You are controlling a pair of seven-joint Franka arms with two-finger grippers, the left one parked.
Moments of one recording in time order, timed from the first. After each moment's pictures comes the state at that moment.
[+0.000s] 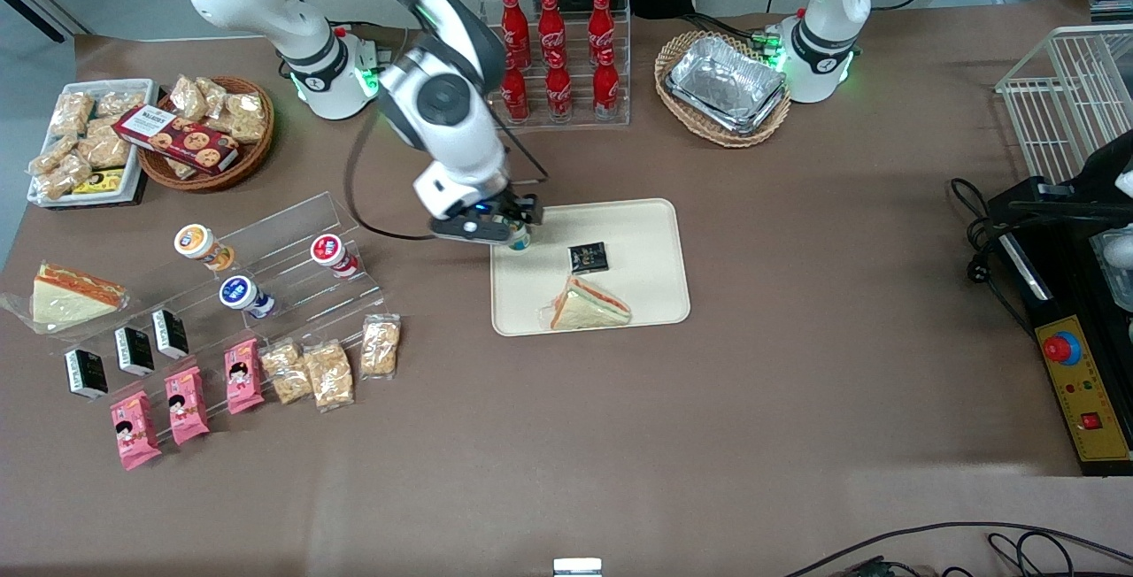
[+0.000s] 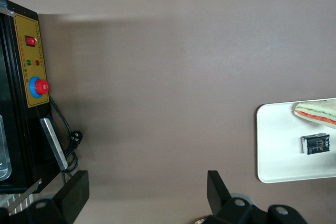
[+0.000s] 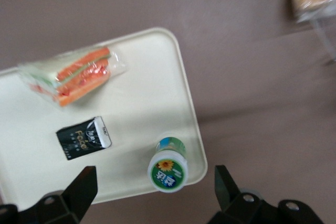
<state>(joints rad) 0.72 0.19 0.00 -2.03 0.06 2.28 0.89</state>
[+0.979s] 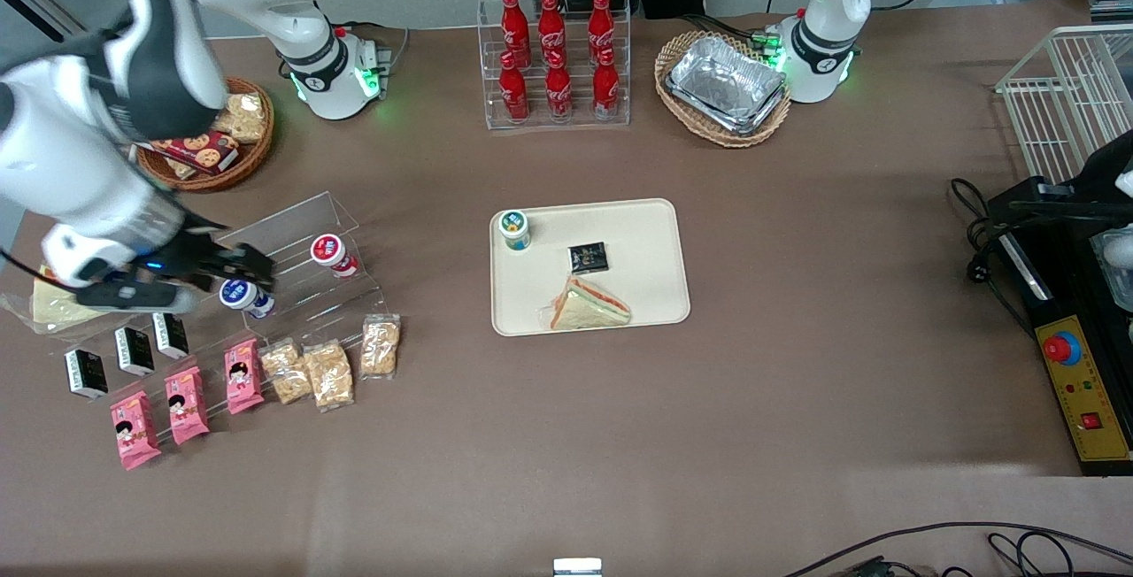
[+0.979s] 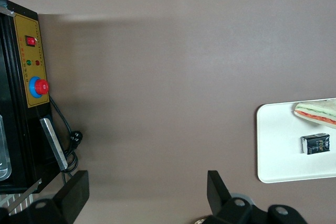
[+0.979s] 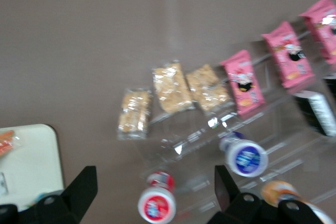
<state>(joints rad) 0.09 0.00 -0.02 -1.89 0.06 1.99 0.13</state>
